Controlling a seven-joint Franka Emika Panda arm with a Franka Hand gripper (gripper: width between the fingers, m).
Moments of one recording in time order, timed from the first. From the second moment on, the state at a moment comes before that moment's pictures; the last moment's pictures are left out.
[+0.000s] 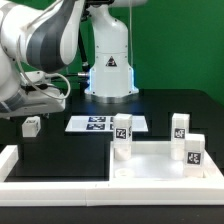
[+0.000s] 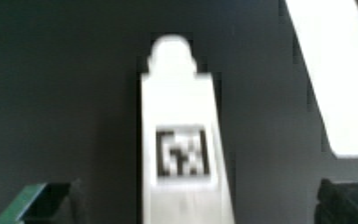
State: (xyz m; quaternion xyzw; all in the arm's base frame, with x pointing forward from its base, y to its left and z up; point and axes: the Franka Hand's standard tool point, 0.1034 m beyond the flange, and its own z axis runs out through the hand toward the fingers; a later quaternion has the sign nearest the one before) arm 0.355 -0.205 0.036 -0.90 0.00 0.43 0.05
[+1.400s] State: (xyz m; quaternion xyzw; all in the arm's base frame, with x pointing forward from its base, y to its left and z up) arm 0.344 -0.216 0.008 -0.88 0.00 0.47 0.04
